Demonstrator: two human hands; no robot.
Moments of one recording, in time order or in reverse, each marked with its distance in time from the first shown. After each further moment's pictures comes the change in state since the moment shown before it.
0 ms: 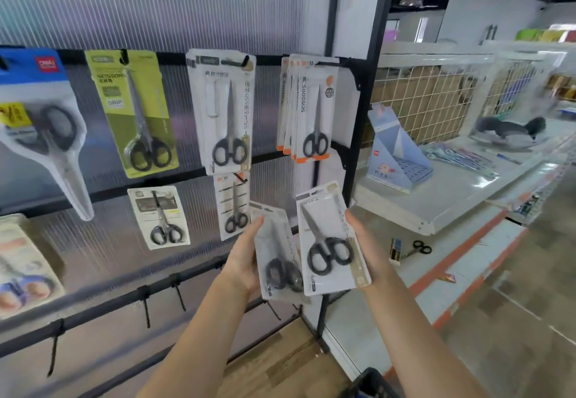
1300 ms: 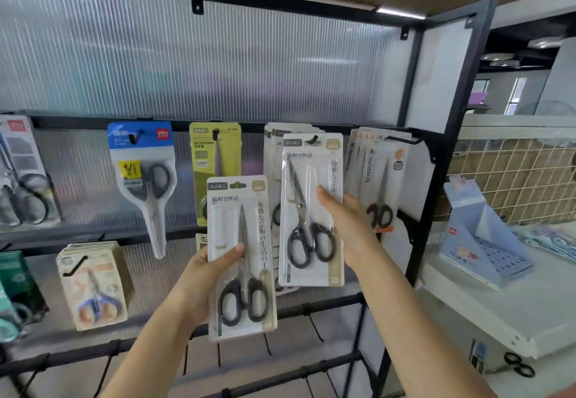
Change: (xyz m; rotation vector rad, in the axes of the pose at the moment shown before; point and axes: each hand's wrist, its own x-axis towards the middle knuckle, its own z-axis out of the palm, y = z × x) left_hand -0.075 0.100 -0.023 0.371 0.291 0.649; right_hand 0.063 -0.080 0.139 -0.490 -0.096 -0.457
